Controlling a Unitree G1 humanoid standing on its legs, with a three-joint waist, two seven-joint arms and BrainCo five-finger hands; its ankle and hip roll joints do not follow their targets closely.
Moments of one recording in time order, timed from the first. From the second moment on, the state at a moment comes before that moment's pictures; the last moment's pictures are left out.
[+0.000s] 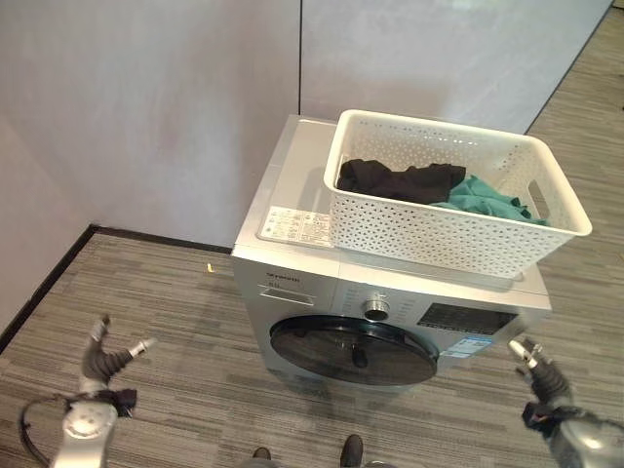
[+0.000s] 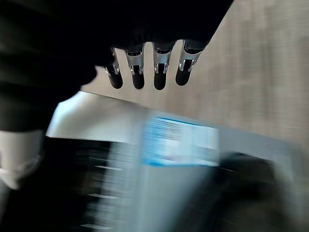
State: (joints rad) left arm 0.16 0.51 0.09 0.58 -0.10 -0.13 0.18; right arm 0.21 -0.49 -0.13 0.59 0.45 -0.02 0.12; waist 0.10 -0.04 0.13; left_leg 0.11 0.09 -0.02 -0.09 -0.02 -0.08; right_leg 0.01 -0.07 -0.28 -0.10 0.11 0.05
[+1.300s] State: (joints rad) left arm 0.08 0.29 -0.13 1.17 0.00 -0.08 0.18; right arm -0.09 -0.49 0.29 0.76 -0.25 0.02 -0.11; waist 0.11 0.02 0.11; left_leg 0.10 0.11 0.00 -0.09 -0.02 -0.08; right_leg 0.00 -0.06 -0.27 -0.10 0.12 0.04
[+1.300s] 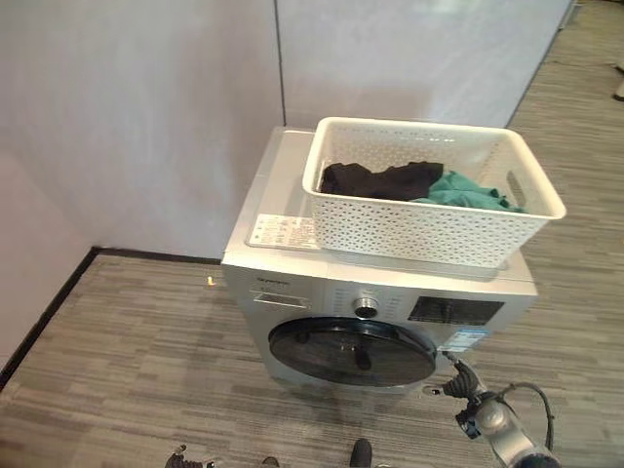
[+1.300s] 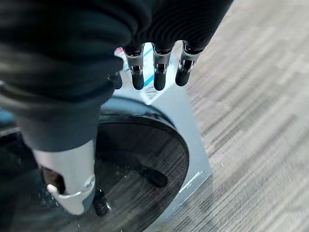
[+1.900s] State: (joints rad) left arm -0.01 0.24 -0.14 1.07 -0.12 -0.10 0.18; right arm -0.38 -0.43 0.44 0.96 -0.27 0.07 -0.18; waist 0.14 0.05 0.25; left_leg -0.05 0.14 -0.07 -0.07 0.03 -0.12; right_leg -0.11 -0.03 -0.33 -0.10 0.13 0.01
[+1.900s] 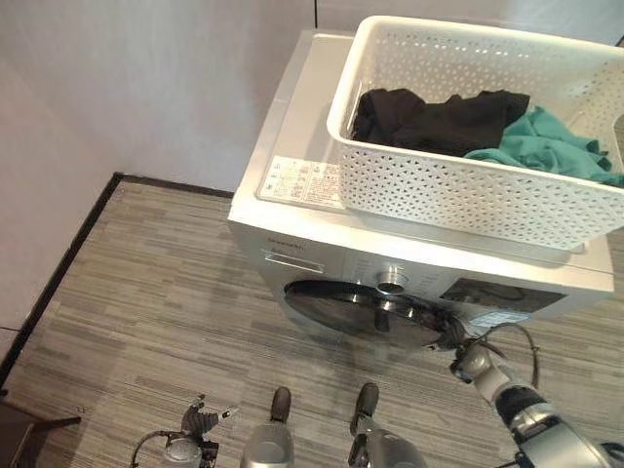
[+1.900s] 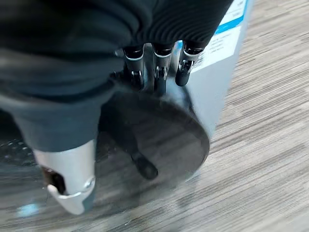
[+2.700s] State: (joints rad) left arm -0.05 0.31 -0.39 0.52 -0.07 -0.10 0.10; right arm -0.19 -0.28 0.44 1.01 -0.11 0.02 -0.10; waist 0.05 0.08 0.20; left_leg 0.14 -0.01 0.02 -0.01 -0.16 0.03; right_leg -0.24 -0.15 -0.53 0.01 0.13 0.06
